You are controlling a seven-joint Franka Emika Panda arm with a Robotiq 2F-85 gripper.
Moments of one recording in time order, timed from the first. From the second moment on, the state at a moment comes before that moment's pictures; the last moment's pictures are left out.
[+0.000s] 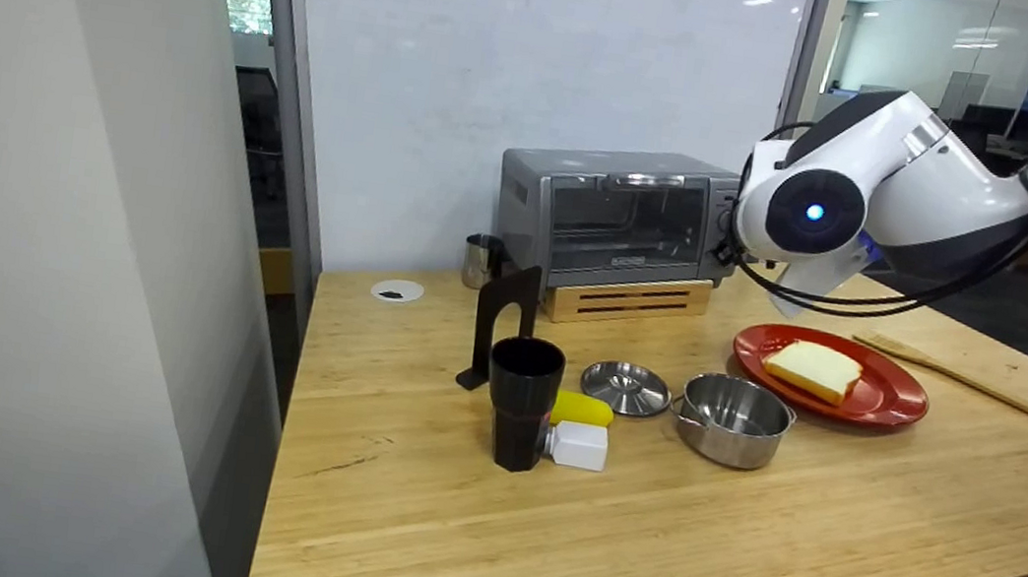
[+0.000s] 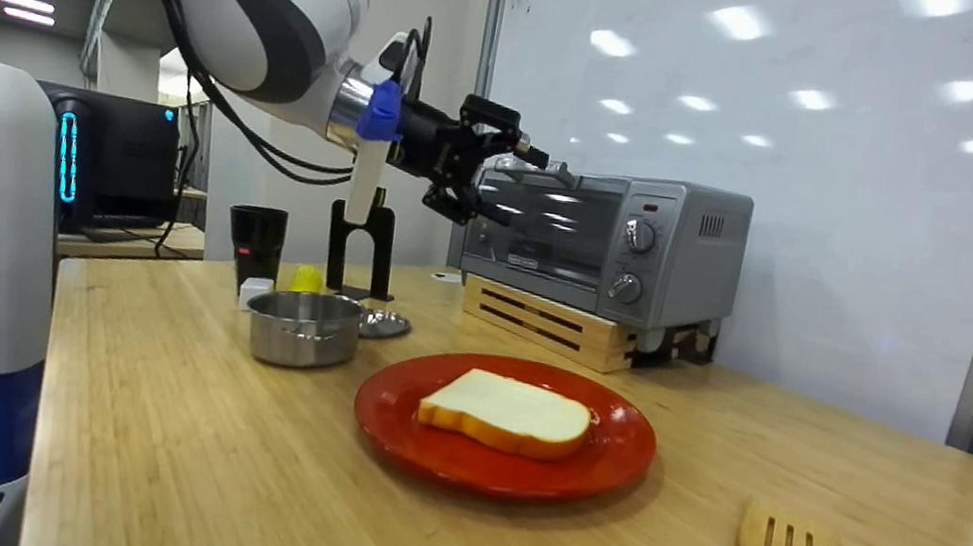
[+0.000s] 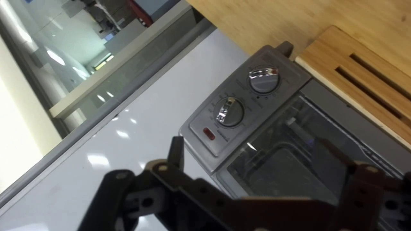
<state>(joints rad) 0.06 0.16 -0.14 -2.27 -1.84 2.23 1.53</state>
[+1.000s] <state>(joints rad) -0.10 0.14 -0.14 -2.27 -1.20 2.79 0.93</state>
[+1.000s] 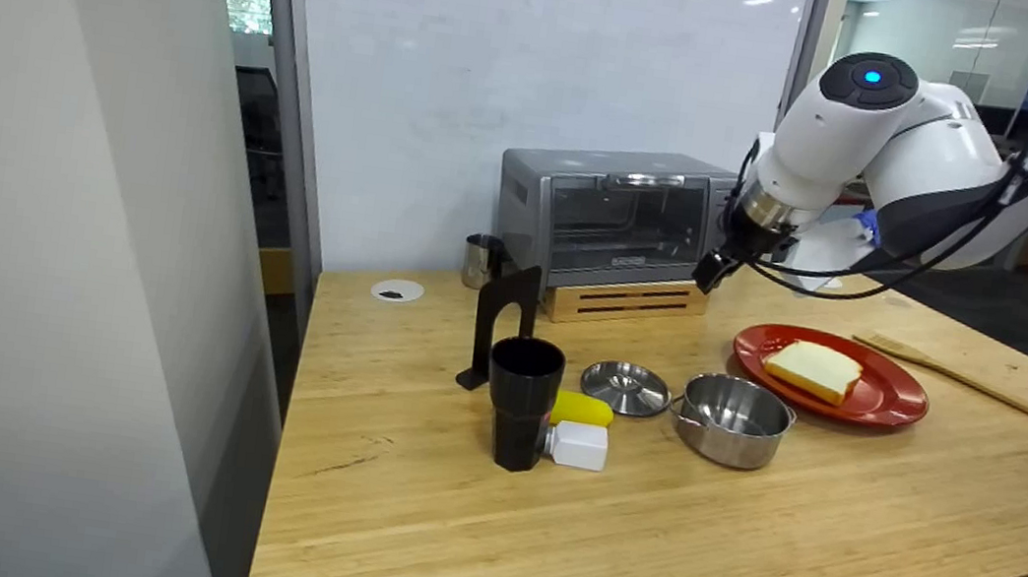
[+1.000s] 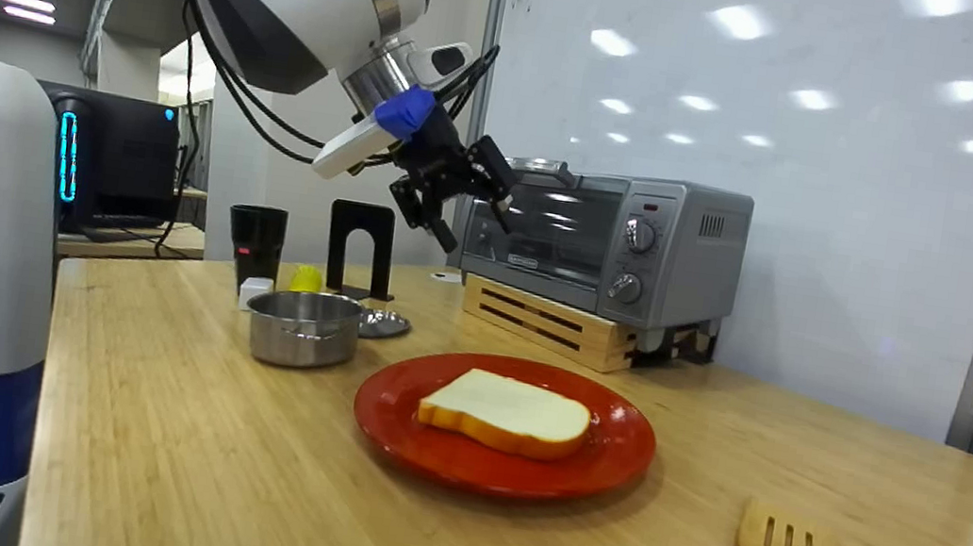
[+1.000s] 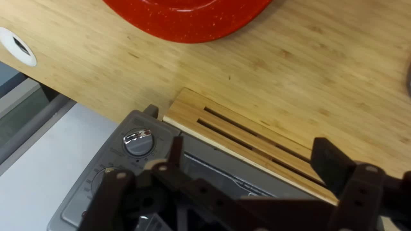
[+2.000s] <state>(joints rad) -0.09 0.21 -0.13 -2.27 -1.09 3.05 0.93</state>
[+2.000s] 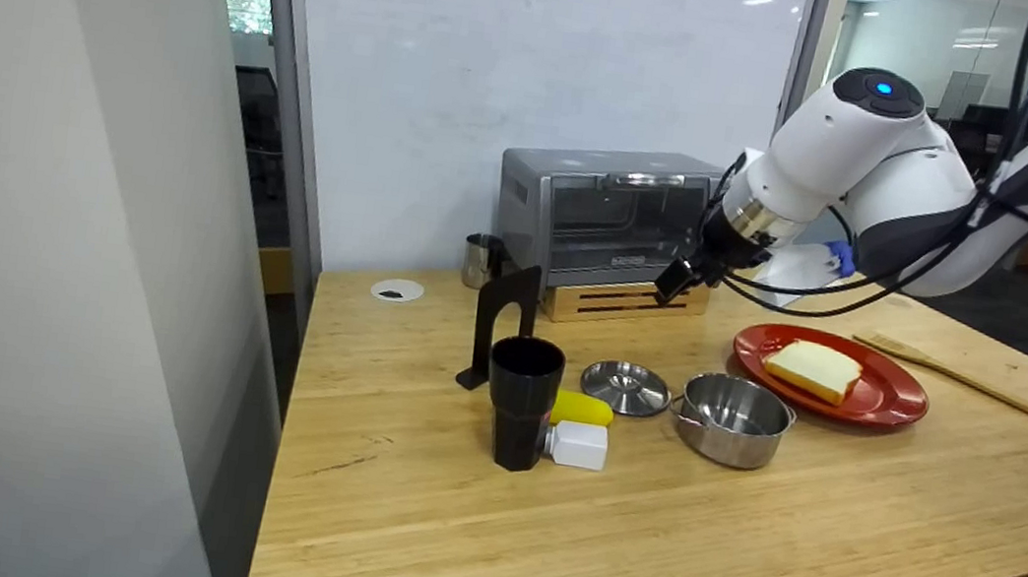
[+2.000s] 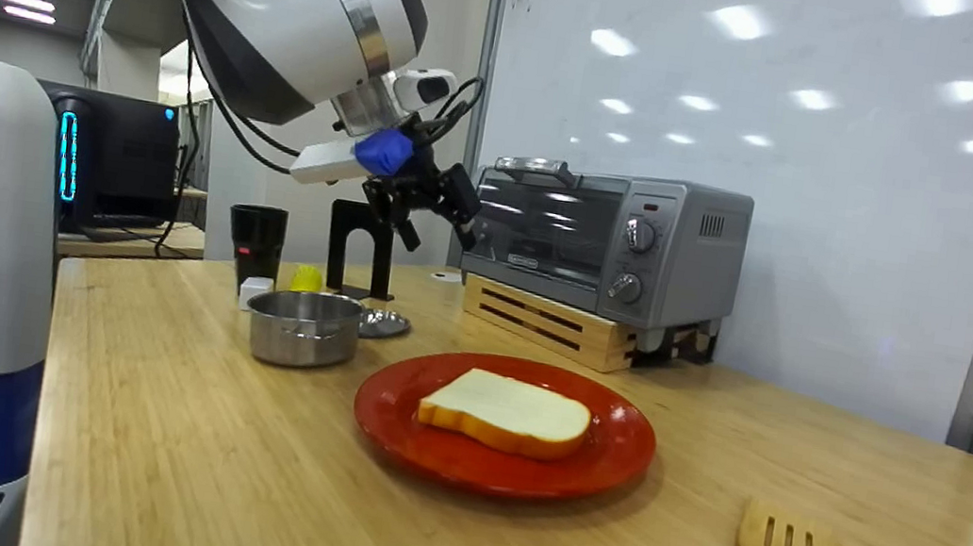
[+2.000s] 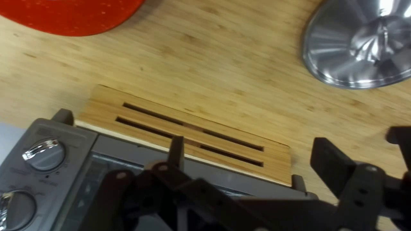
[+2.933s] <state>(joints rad) -0.56 0.36 0.49 -2.31 -0.75 3.16 0.75</state>
